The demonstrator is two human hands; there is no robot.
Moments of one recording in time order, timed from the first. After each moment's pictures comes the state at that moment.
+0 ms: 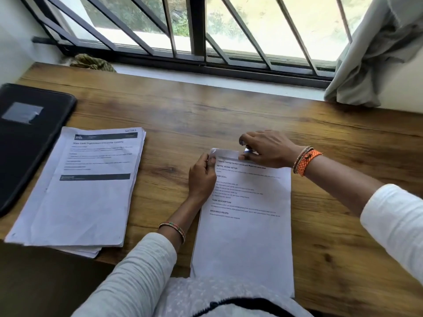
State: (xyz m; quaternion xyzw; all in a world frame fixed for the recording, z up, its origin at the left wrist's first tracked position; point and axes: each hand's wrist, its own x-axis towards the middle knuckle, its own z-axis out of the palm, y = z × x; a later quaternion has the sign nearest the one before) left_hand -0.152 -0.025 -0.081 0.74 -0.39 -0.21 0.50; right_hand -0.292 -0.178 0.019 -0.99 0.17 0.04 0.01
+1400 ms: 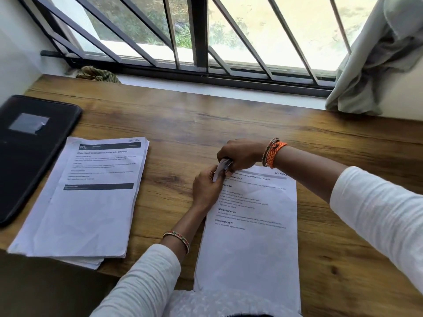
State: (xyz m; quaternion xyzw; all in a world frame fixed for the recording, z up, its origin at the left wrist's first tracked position) left_hand -0.153 -0.027 -0.072 0.77 -0.40 -0.23 0.45; right_hand -0.218 -0.167 0.028 -0.96 0.11 0.22 0.16
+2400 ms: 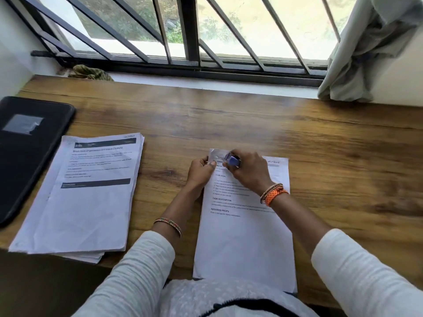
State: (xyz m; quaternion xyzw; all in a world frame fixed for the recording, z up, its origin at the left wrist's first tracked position) left_hand -0.139 -0.039 -0.060 0.71 -0.24 -0.46 0.49; right_hand -0.274 -0.107 -0.032 -0.86 0.43 -0.17 0.22
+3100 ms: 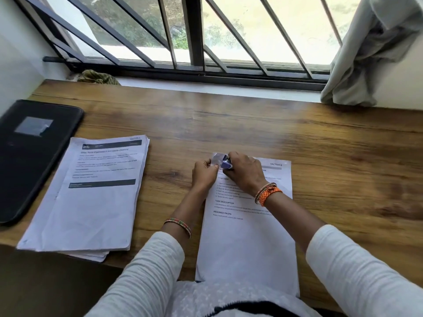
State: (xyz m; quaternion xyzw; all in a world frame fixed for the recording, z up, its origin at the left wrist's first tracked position) left_hand -0.148 -0.040 -0.056 0.77 -0.22 -0.38 0.47; right_hand -0.257 -0.097 -0.023 -0.90 0.41 -0.07 0.17
